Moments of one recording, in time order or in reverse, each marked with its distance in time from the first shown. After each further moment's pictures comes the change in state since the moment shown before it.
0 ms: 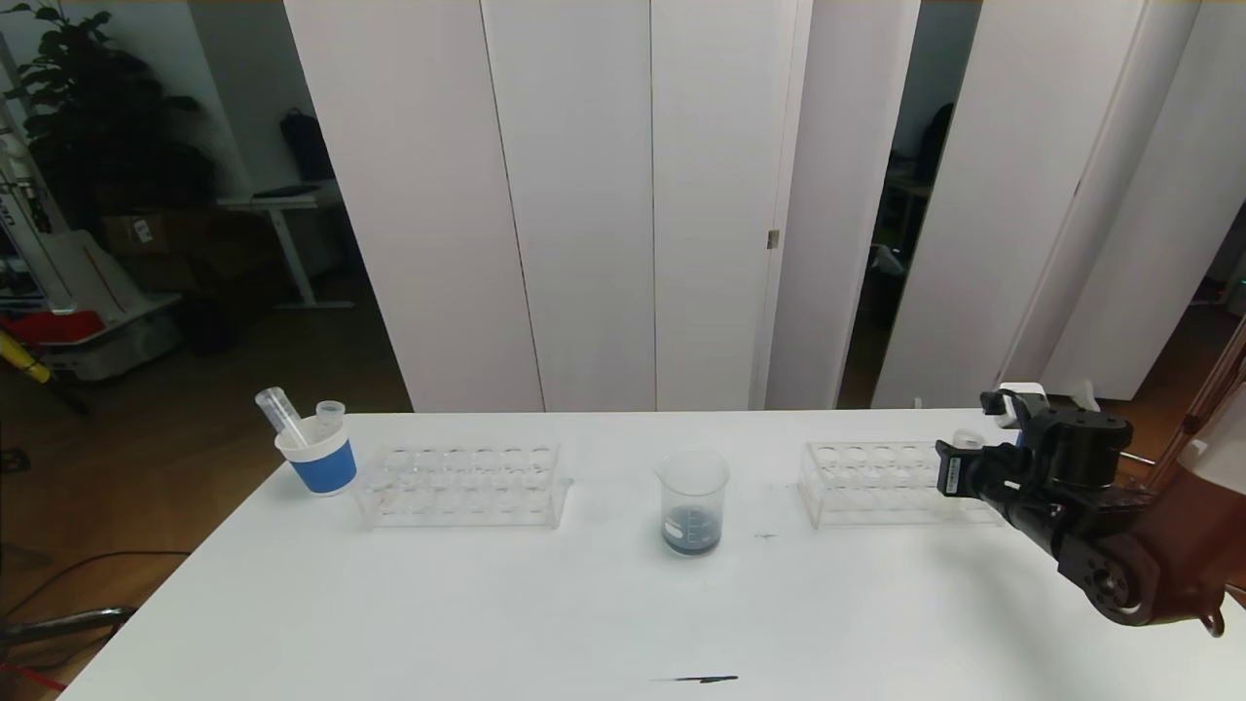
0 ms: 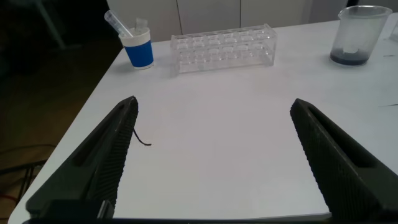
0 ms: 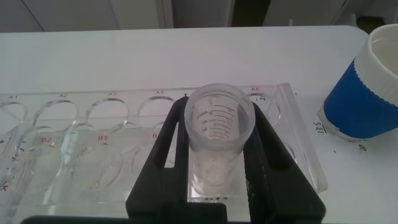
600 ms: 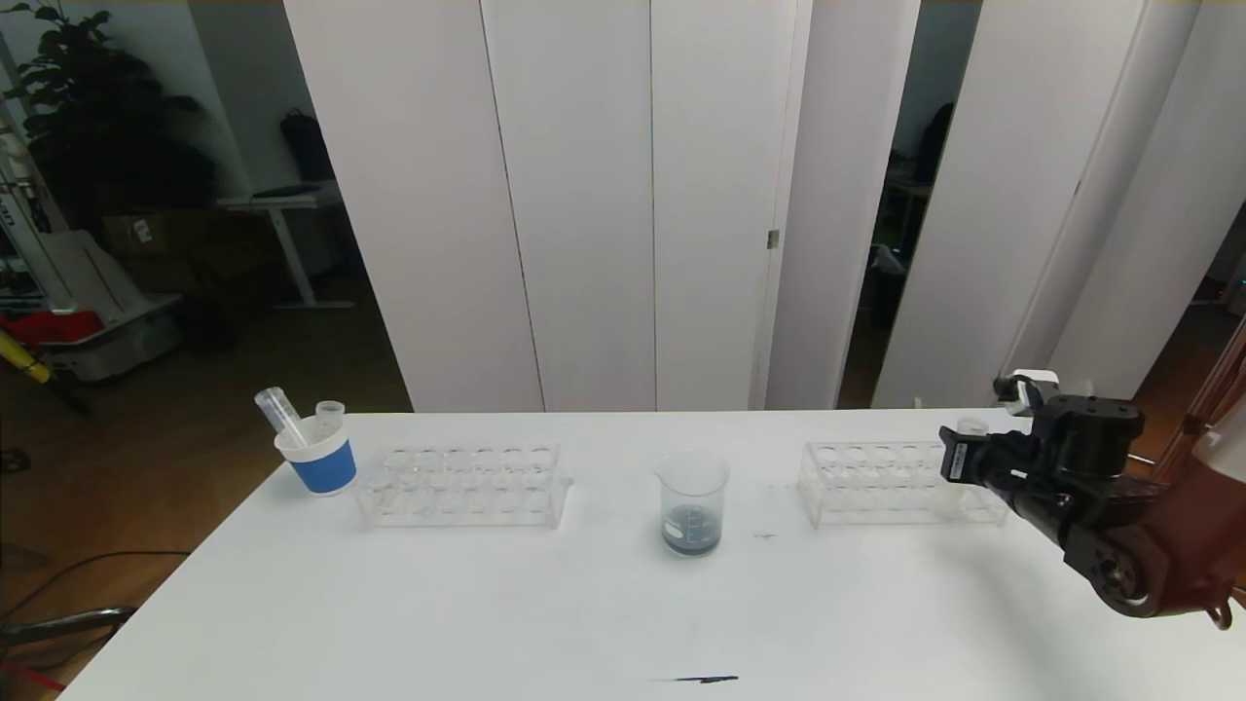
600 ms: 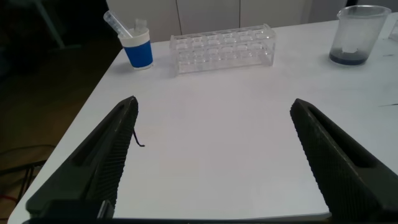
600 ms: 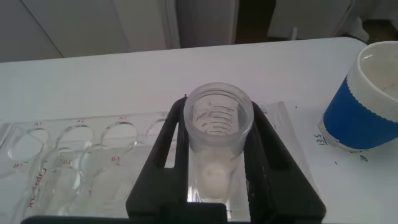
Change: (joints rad) left arm 0.000 0.000 0.000 0.000 0.000 0.000; right arm -0.002 -0.037 -0.017 0.003 0.019 0.053
